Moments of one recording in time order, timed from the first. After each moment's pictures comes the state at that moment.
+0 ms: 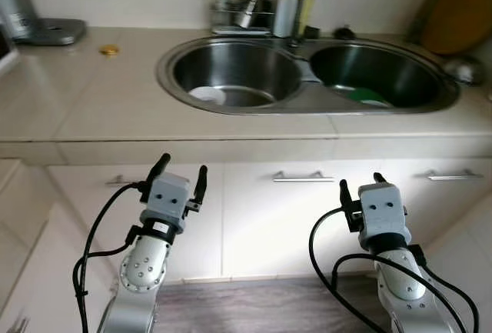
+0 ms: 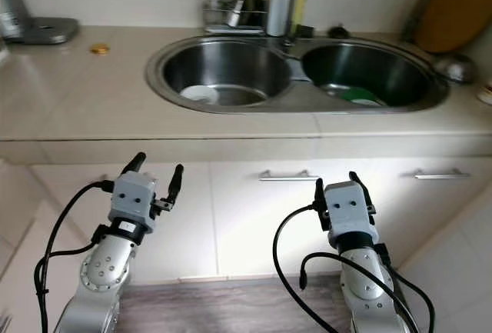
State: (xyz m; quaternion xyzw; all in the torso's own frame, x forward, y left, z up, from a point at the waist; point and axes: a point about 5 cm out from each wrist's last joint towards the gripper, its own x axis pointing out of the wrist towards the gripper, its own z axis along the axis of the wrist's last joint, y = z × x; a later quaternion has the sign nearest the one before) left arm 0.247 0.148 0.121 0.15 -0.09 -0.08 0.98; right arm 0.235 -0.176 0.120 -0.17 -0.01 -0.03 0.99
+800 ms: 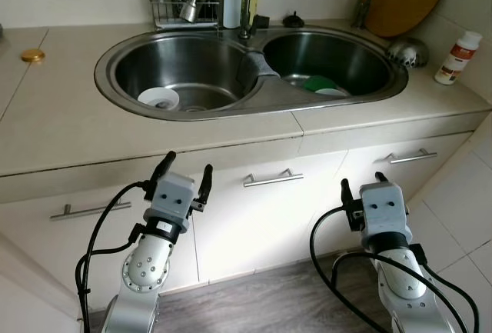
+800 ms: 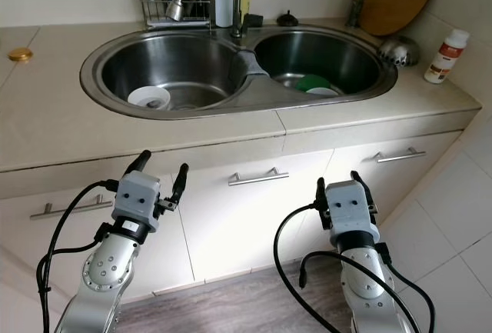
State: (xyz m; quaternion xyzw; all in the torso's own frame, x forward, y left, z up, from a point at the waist) left arm 0.248 0.149 0.124 0.16 -0.10 -0.08 0.98; right arm 0.236 -0.176 0.121 -0.17 -0.01 -0.03 0.99
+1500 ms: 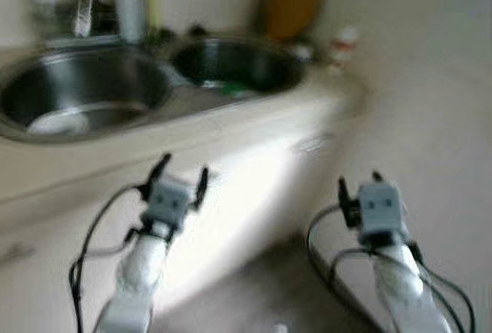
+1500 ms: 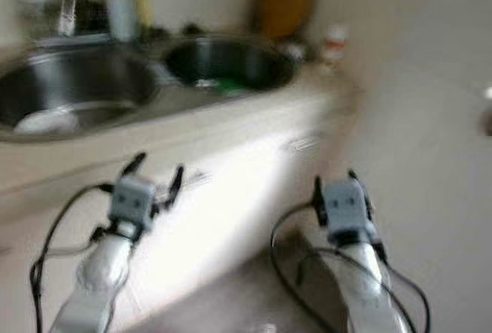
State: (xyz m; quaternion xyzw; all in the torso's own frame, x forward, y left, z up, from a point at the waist) left arm 0.246 0.152 0.130 0.16 -0.12 -0.08 0.98; right arm 0.236 -0.173 0.121 -0.16 -0.01 -0.02 0.99
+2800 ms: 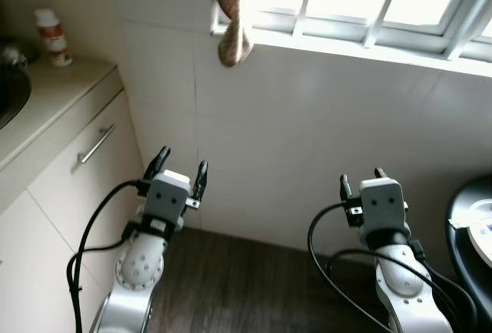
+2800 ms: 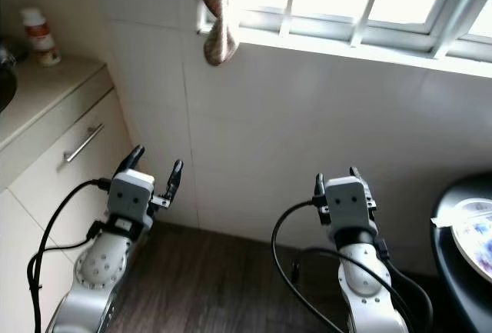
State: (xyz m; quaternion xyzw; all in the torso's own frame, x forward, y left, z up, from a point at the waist) left arm 0.250 0.142 0.129 0.16 -0.12 -0.09 0.98; right arm 0.238 -0.179 0.123 -0.18 -0.01 -0.04 0.98
